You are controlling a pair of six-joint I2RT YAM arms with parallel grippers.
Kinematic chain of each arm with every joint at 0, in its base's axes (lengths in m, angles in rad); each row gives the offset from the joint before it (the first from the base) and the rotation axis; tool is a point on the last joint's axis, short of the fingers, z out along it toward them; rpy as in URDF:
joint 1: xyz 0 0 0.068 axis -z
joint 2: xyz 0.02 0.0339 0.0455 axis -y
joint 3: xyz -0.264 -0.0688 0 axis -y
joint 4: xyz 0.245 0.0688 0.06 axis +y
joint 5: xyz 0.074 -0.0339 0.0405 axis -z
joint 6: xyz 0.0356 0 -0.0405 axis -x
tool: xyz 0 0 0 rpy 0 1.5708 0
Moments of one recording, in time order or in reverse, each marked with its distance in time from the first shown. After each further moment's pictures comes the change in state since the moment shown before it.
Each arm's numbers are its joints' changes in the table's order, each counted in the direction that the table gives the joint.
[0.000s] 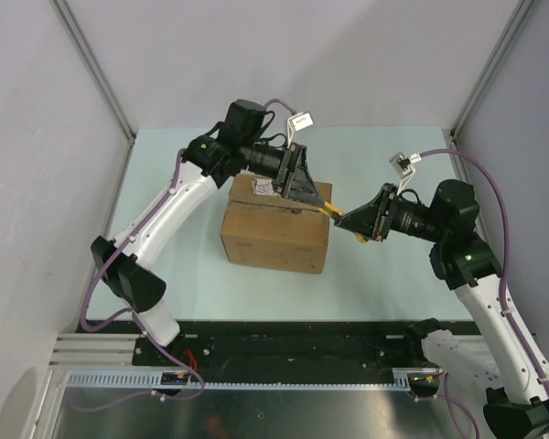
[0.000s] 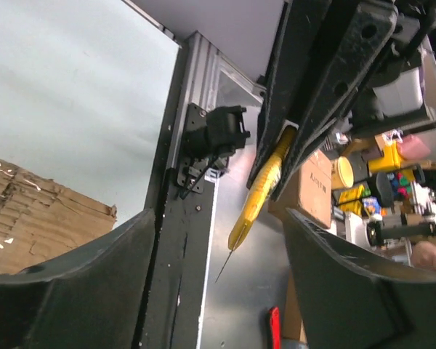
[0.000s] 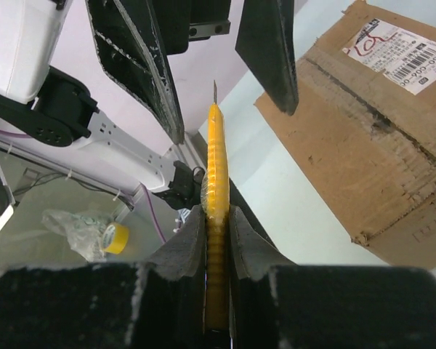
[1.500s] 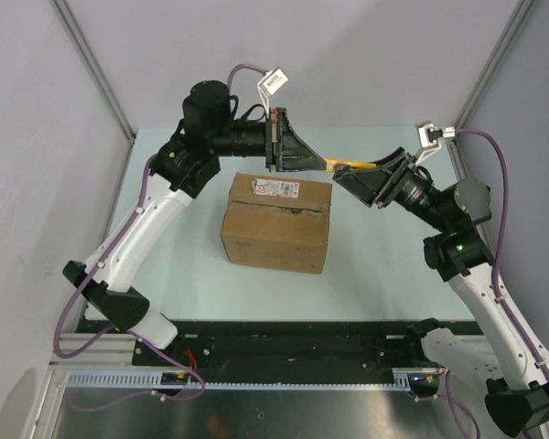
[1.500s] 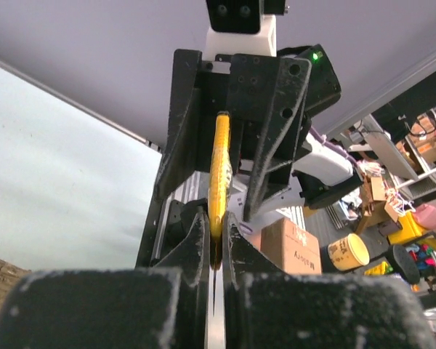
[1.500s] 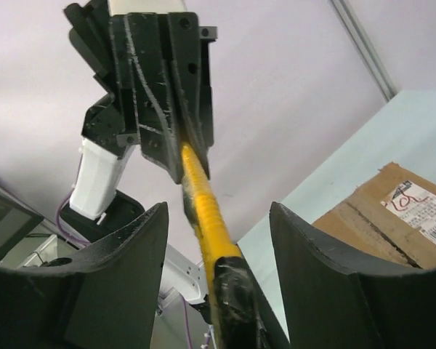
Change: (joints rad) left arm 0.018 0.141 0.034 -0.348 -0.106 0.323; right arm -0.036 -0.069 0.018 -0.540 0.187 -0.334
